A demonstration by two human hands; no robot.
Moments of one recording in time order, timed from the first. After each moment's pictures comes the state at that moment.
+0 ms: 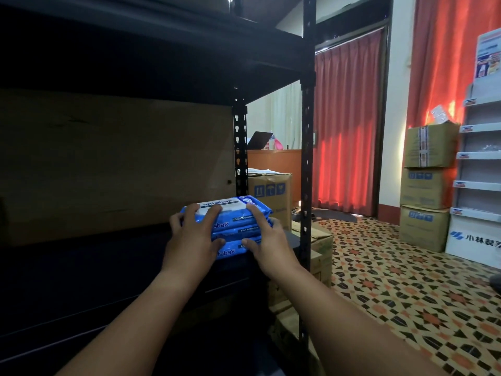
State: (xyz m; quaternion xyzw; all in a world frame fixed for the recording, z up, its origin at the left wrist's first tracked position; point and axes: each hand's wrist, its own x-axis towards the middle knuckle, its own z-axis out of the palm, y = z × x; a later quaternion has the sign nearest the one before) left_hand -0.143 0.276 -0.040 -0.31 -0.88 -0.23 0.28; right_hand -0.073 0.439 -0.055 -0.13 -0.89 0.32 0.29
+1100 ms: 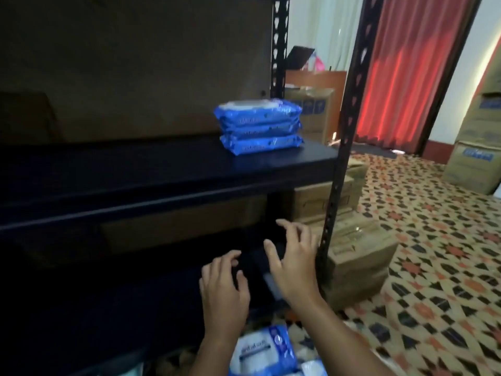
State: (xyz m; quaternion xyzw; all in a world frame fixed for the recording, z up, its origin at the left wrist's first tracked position) left_hand -0.043 0.236 -0.292 -0.20 -0.85 -0.41 0.26; right_hand -0.008 0.373 -0.245 -0.13 -0.85 0.30 0.41
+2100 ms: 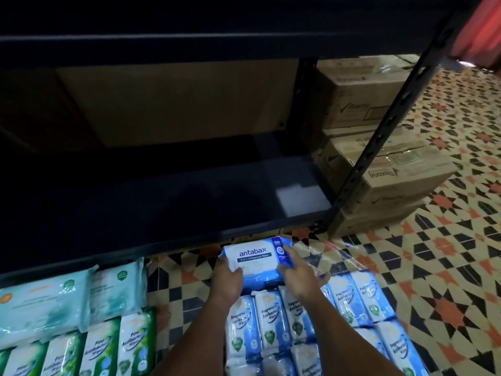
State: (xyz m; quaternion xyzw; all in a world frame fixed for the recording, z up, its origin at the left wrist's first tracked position) left_hand -0.029 0.220 -0.513 0.11 -0.81 -0.51 -0.26; right_hand 0.024 0.392 -0.508 -0.33 -0.81 0.47 -0.10
